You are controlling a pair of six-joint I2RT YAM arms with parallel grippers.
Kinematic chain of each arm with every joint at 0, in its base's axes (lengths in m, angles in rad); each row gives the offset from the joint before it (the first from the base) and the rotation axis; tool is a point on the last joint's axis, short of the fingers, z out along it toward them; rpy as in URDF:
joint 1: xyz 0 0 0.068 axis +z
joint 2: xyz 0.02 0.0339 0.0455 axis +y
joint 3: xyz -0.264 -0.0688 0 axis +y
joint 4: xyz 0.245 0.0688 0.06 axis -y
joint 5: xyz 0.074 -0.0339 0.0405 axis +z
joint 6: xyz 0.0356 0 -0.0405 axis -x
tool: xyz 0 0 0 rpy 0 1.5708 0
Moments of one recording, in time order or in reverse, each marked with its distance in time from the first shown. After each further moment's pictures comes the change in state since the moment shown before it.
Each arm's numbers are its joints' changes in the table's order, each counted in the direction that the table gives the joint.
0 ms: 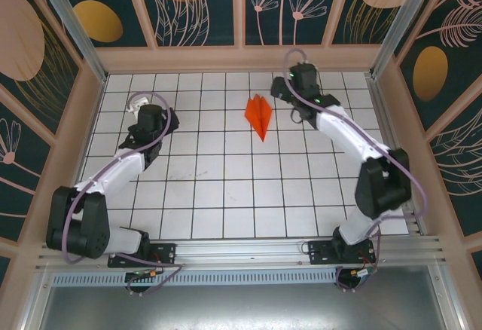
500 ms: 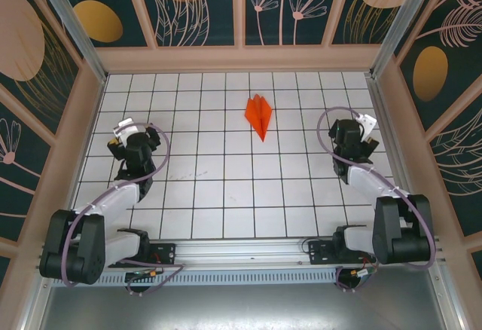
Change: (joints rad) left arm 0.063 -0.161 0.393 0.487 0.219 -0.266; right arm -0.303 -0.348 0.784 0.510 -0.307 0.161
